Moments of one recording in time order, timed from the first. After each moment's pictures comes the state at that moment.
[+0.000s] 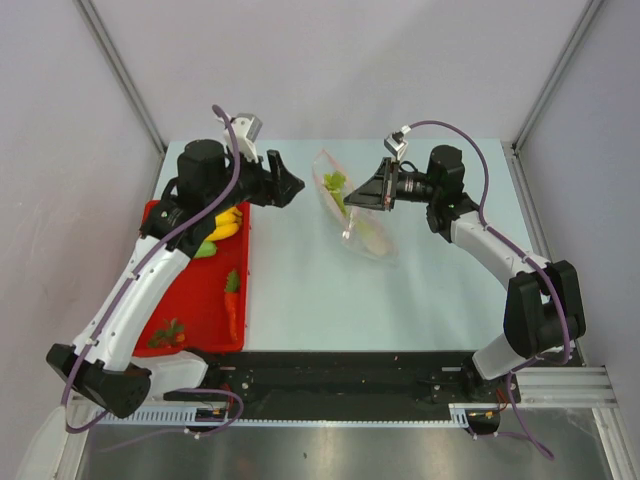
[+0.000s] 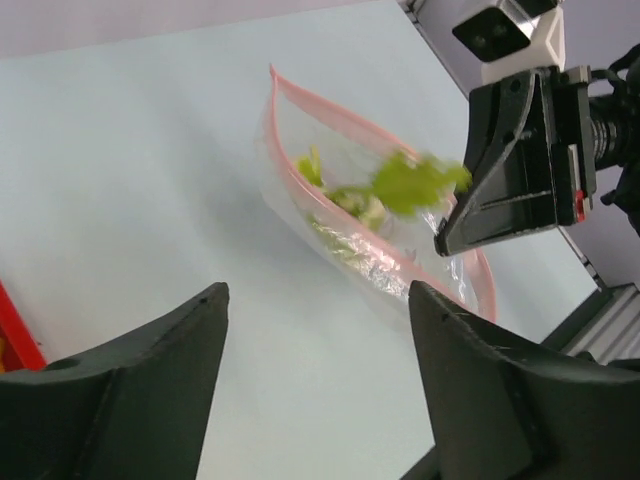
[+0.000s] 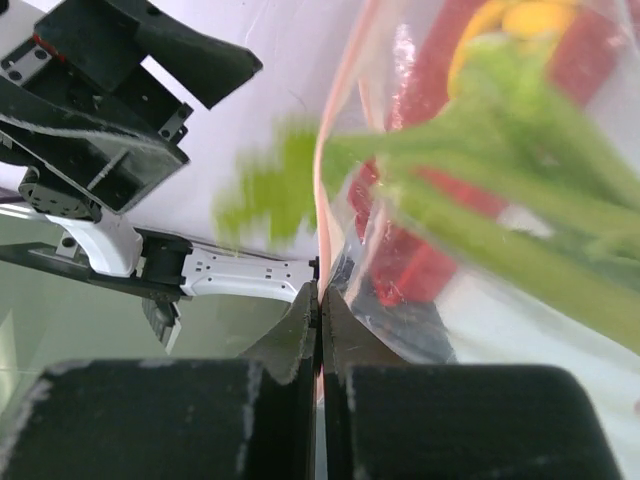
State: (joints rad) left arm -0.45 1.21 1.43 -0.51 0.23 -0.29; right arm 0.34 1.54 1.14 0.38 -1.06 1.08
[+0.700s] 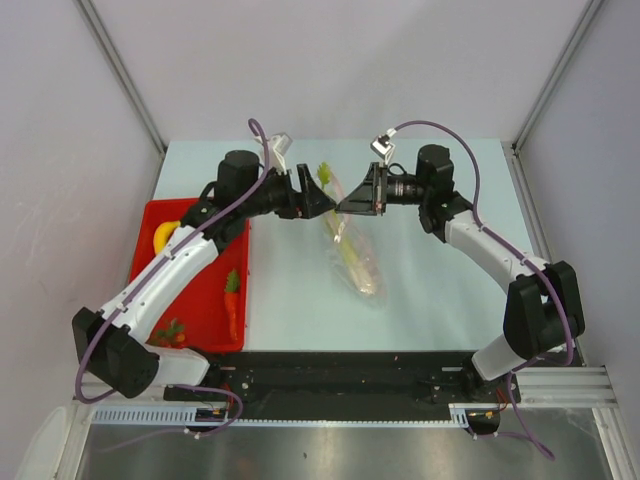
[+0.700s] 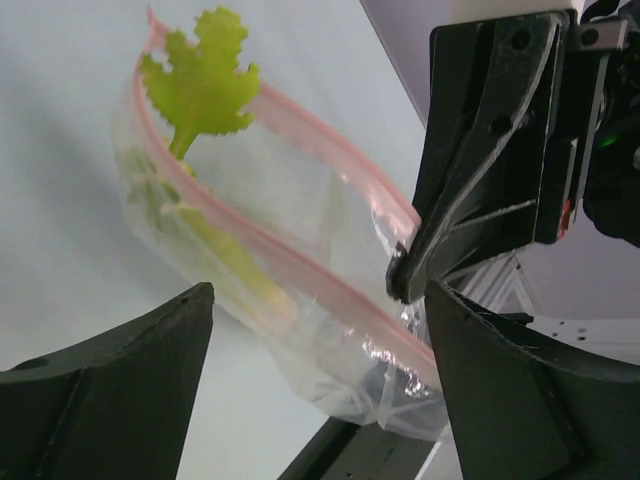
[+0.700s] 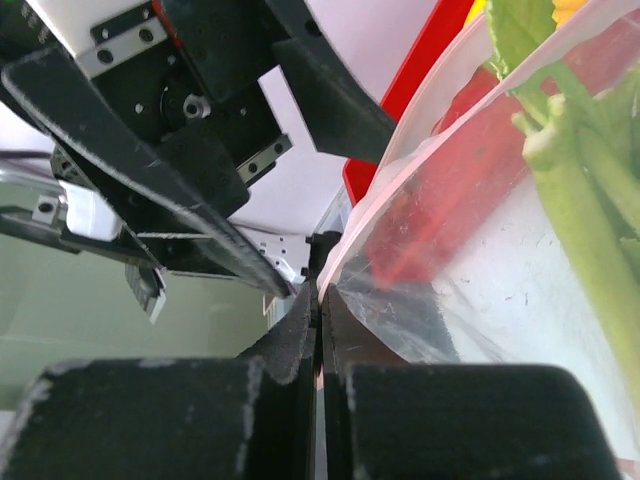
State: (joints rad) left arm -0.50 1.31 1.27 -0.34 0.42 -0.52; right arm 0.39 1.54 1.17 0.28 -1.06 0.98
